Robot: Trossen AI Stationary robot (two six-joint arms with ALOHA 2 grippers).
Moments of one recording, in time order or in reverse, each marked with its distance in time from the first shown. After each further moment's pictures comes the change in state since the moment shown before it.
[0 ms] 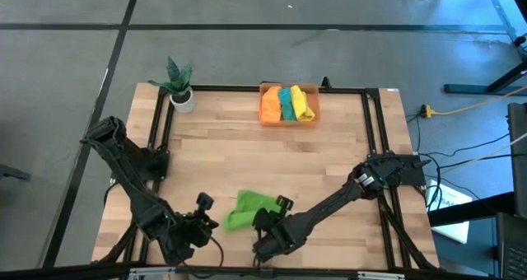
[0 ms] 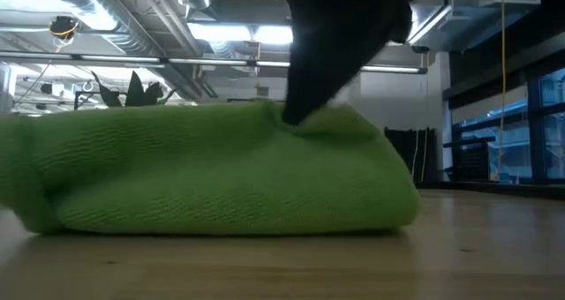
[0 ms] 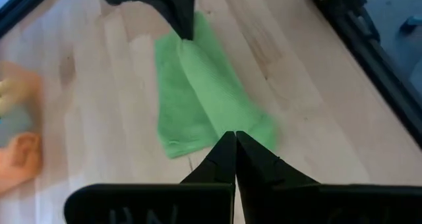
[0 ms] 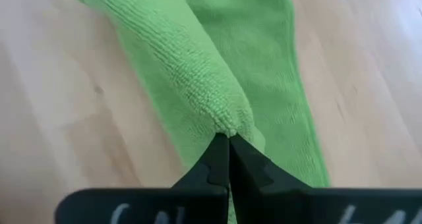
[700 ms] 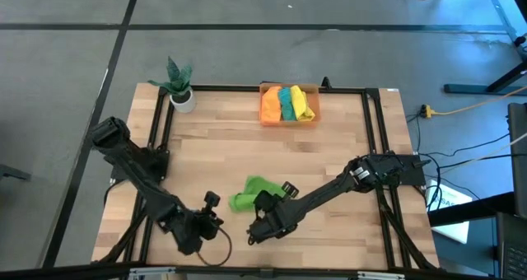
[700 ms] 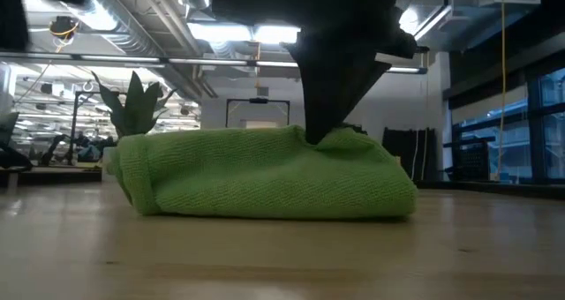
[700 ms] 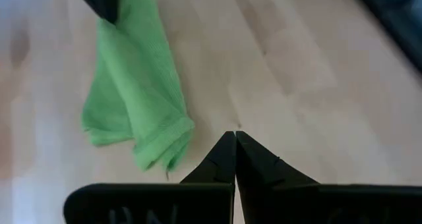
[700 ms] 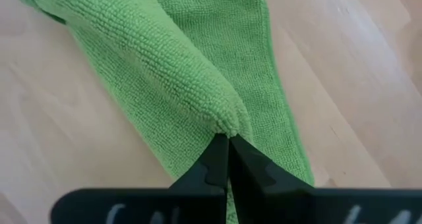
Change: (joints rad) left arm 0.054 0.010 -0.226 0.274 0.070 0.022; right arm -0.089 -0.001 -0.019 -0.155 0.017 0.183
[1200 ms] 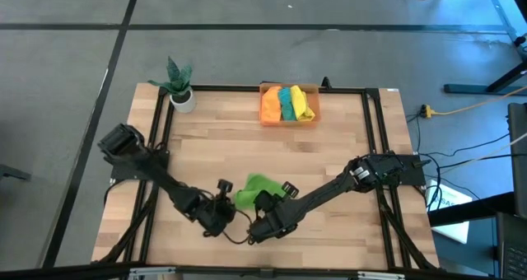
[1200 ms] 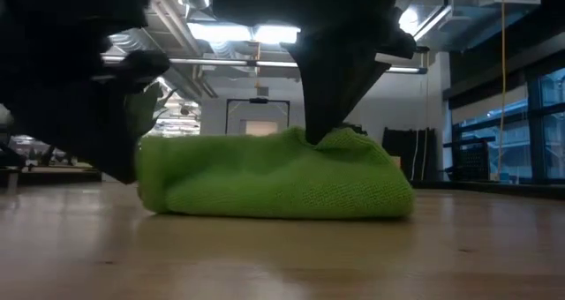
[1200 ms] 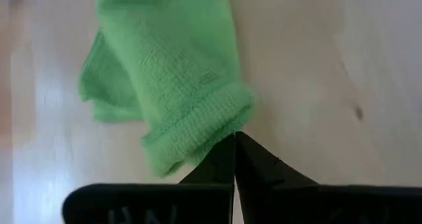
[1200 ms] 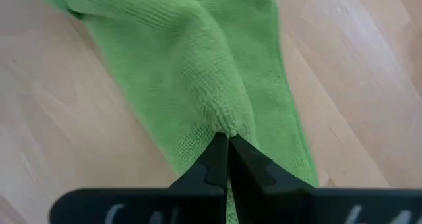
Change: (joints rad) left arm 0.199 0.147 -0.123 0.188 0.008 0.093; right arm -0.002 0.000 0.000 -0.001 -0.002 -0.006
